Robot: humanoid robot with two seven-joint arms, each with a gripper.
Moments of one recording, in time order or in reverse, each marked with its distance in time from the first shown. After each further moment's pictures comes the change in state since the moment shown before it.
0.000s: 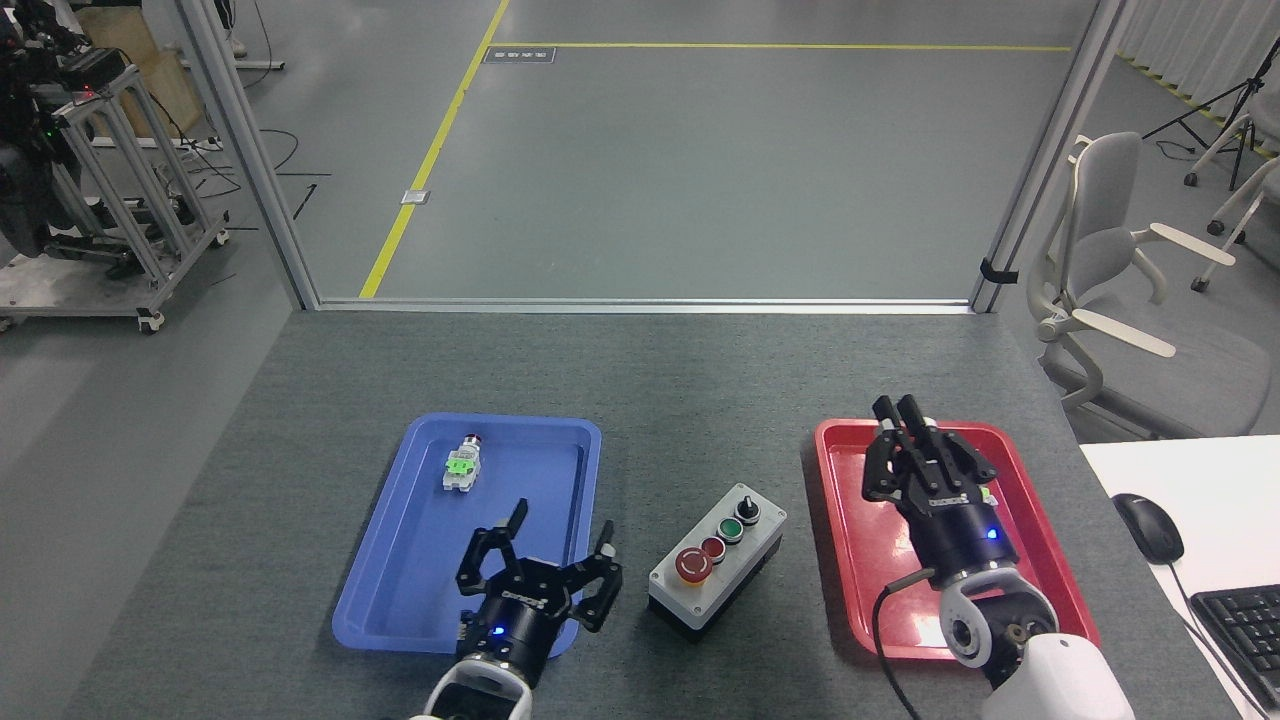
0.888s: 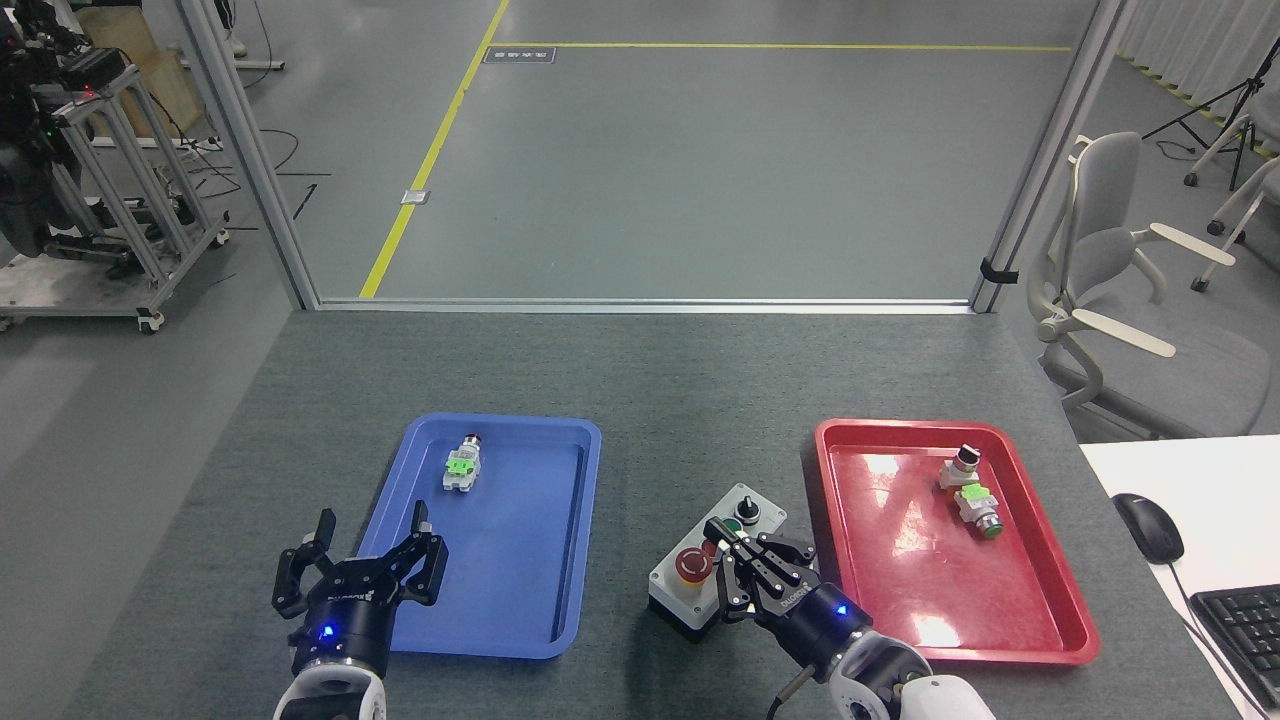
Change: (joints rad) left arm 0.097 0.050 0.372 -0.085 0.011 -0.007 -0.045; right arm -0.011 0.116 0.186 0.251 0.115 -0.306 0.014
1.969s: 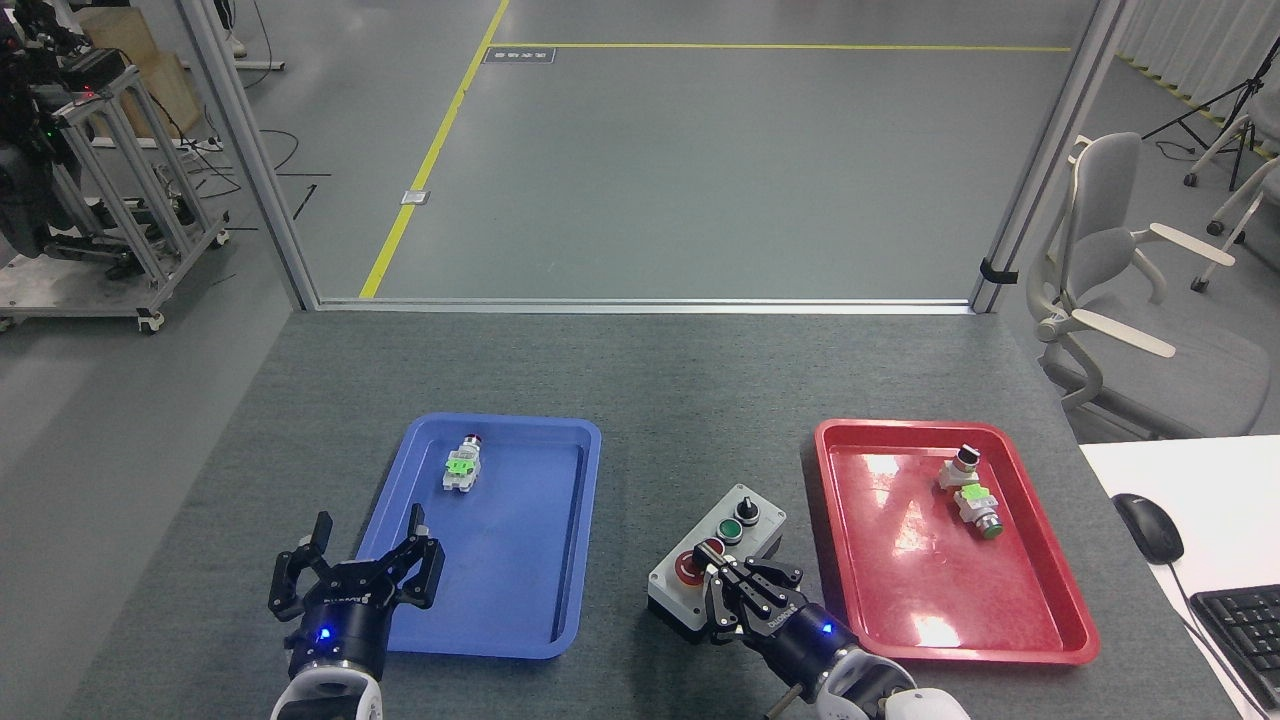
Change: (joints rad) left arm 0.000 0.009 -0.003 0.010 -0.002 -0.004 0.005; right arm 0.001 0.020 0.024 0.082 0.005 -0.010 -0.014
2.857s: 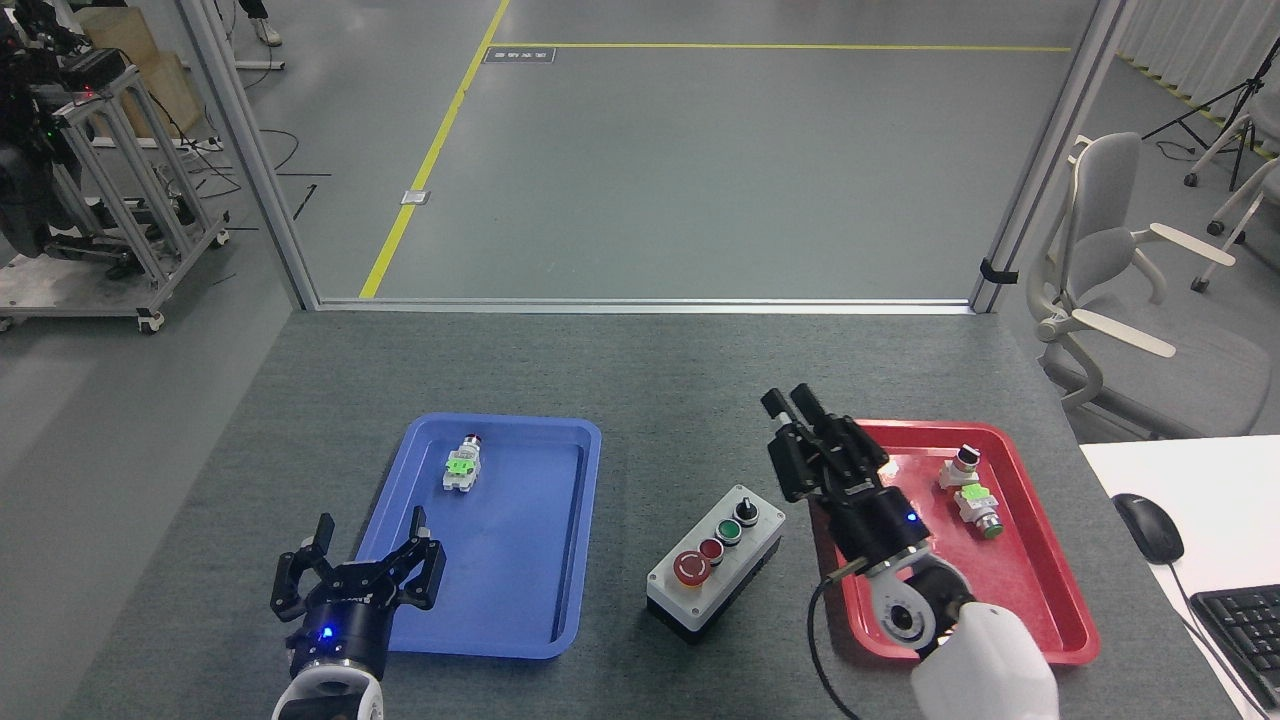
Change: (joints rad) left arm -0.007 -0.001 0.000 0.016 -0.011 -0.001 -0.015; right arm -0.086 -0.041 -0.214 -0.174 -0.262 0.015 -0.032
